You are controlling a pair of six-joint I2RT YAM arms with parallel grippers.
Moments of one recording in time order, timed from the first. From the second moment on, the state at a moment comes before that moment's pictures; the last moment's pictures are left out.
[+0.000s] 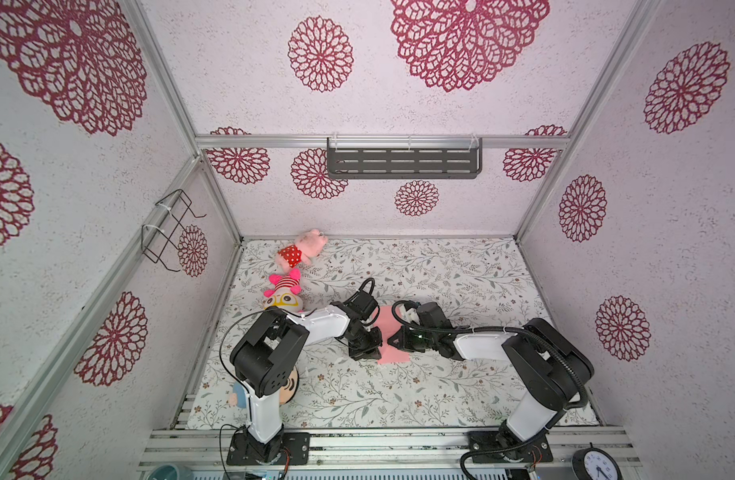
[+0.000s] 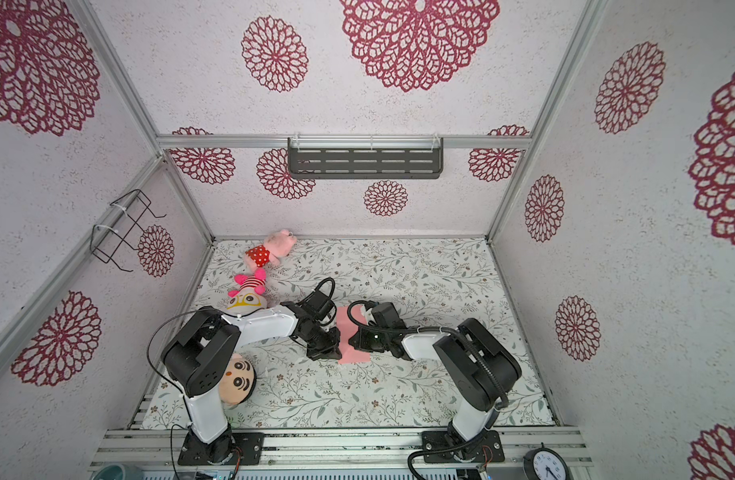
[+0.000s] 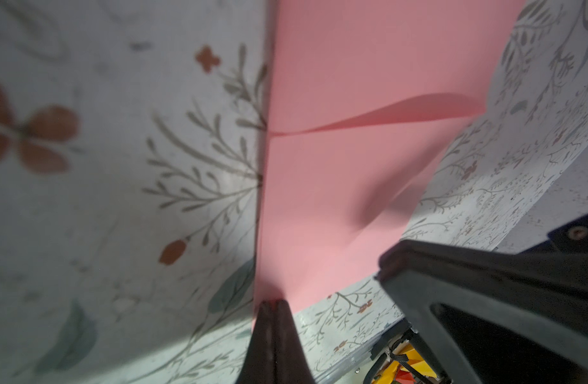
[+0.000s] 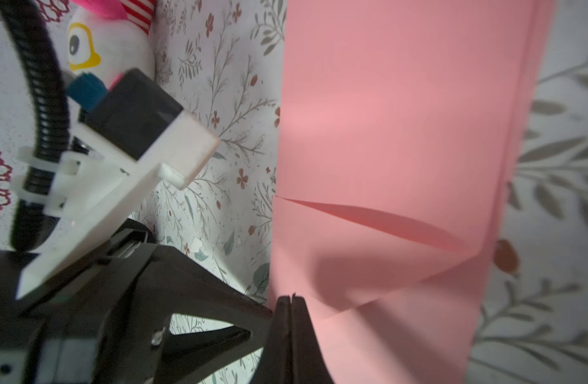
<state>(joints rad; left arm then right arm) -0.66 1.88 1.08 -0.52 0.45 -0.85 0.67 1.71 0.71 0.22 -0.46 0.74</state>
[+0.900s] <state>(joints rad) -0.66 1.88 1.09 -0.53 0.45 -0.85 0.49 1.79 0.76 0.14 -0.56 0.65</state>
